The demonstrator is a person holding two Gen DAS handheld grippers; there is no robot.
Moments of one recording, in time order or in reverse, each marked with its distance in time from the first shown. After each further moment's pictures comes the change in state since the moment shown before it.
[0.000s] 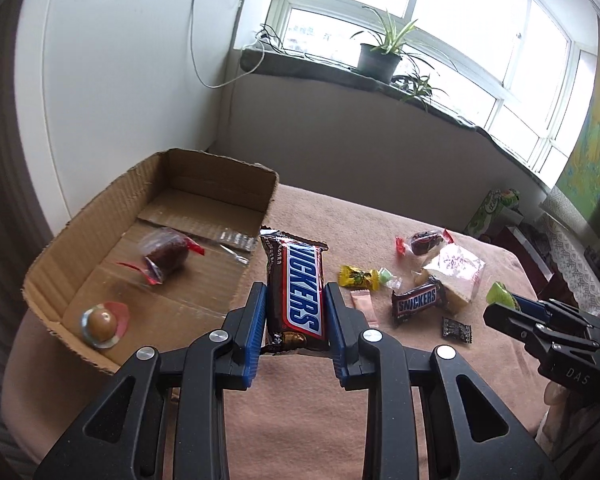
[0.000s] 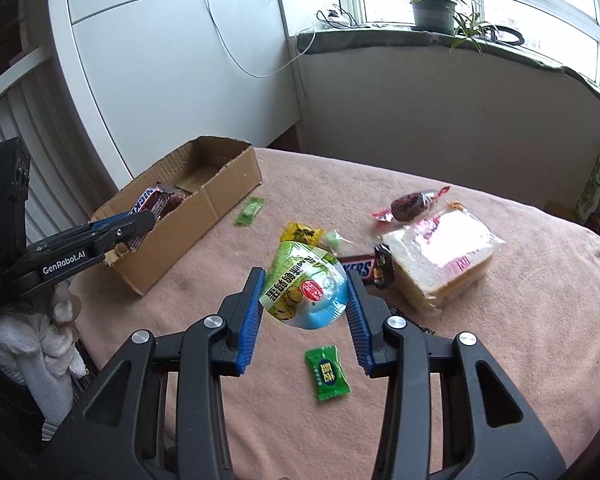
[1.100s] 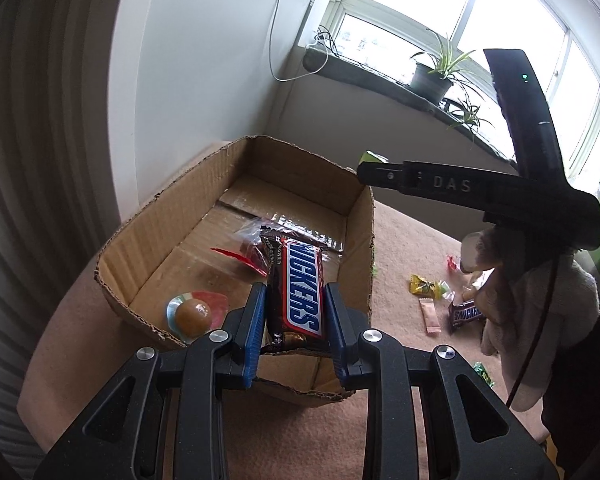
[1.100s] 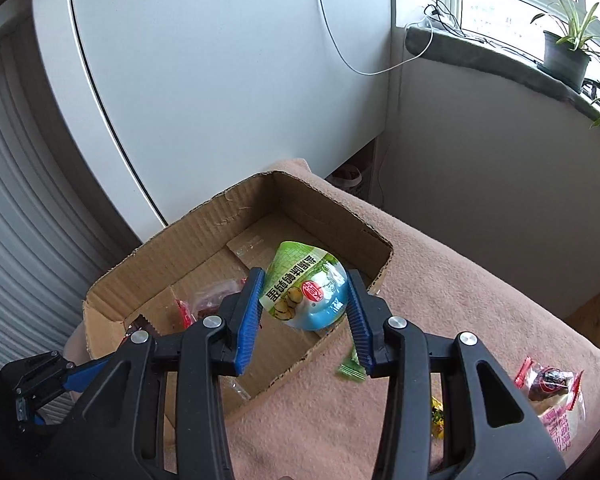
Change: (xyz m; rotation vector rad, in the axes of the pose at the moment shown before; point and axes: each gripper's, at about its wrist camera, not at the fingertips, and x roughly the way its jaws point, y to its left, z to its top) left arm -0.007 0.083 -0.004 -0.135 0.005 0.032; right arm 0.170 0.125 0.122 -0.190 0.116 0.097
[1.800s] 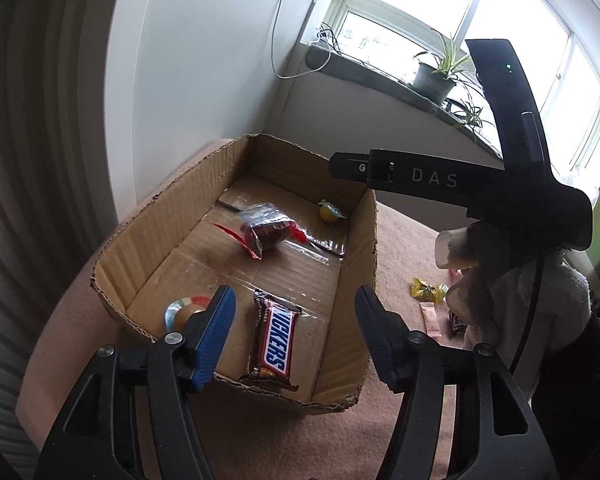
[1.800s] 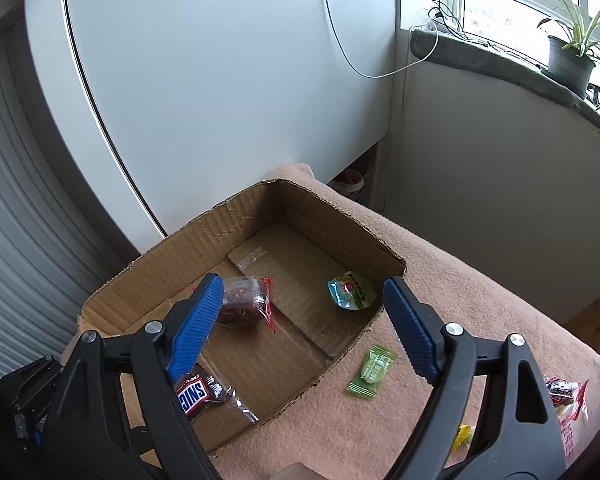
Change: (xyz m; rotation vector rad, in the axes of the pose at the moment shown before) left arm 0.003 0.002 0.004 -0.014 0.006 0.001; right arm -0.002 0.004 0.002 -0.002 -0.029 -0.004
